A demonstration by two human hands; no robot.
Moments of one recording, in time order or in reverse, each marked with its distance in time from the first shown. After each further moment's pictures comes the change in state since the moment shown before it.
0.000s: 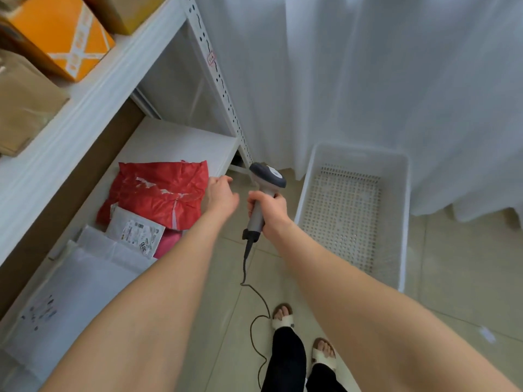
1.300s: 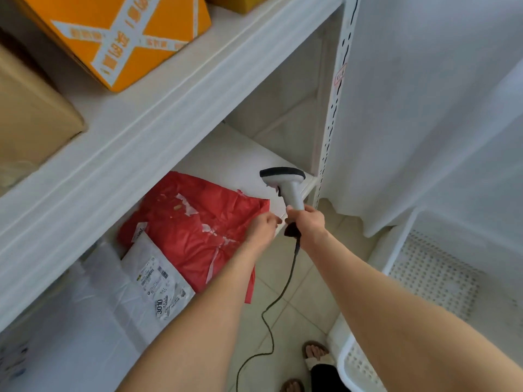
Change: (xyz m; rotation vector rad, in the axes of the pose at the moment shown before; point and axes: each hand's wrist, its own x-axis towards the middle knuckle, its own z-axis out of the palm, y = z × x) left_hand 0.233 -0.107 0.066 -0.670 -0.244 -0.289; right_hand 0.274 0.016 0.156 -0.405 0.015 0.061
